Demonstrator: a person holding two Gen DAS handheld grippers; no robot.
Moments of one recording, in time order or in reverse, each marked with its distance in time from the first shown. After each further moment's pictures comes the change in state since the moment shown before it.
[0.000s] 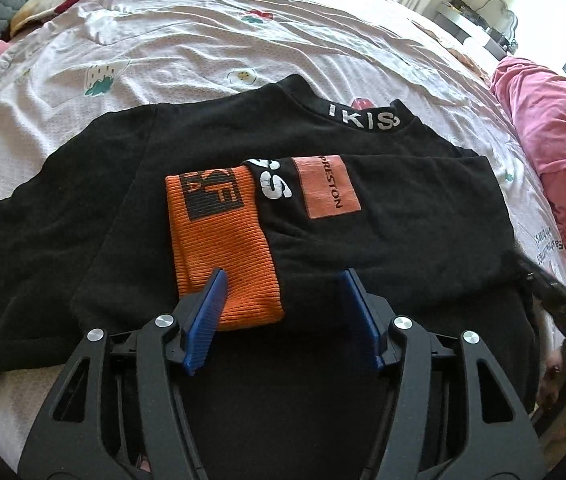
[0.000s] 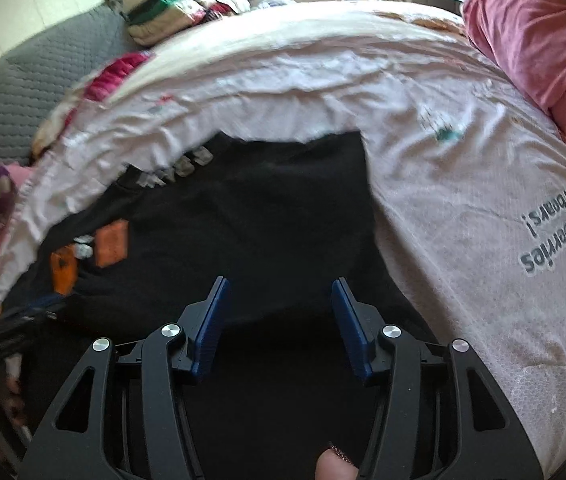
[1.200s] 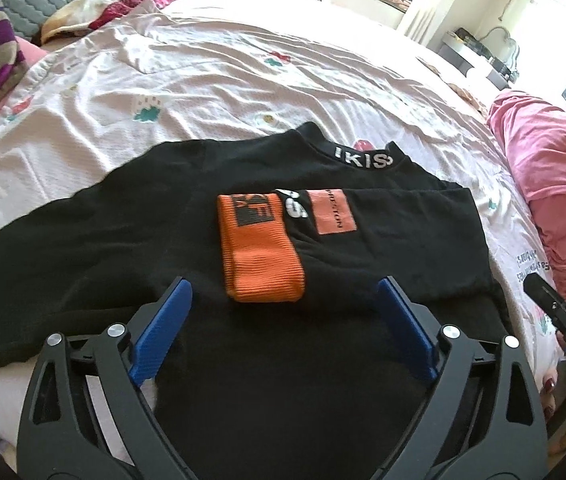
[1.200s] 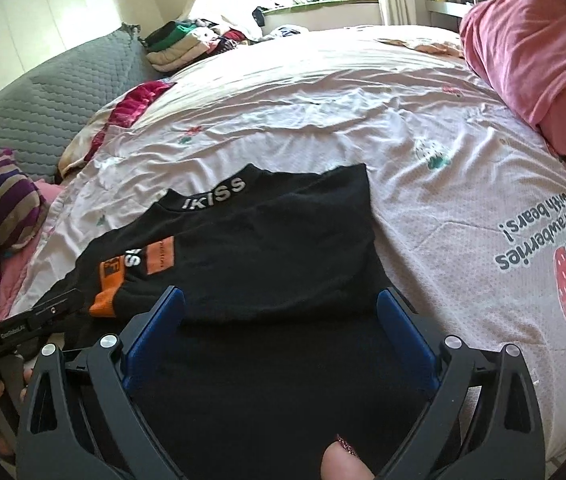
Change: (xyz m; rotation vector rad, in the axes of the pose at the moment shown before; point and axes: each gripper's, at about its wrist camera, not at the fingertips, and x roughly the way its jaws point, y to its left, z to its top) left arm -0.062 0.011 -0.007 -0.051 -0.105 0.023; right arm -0.080 0.018 -0.009 -0.008 -0.147 0.117
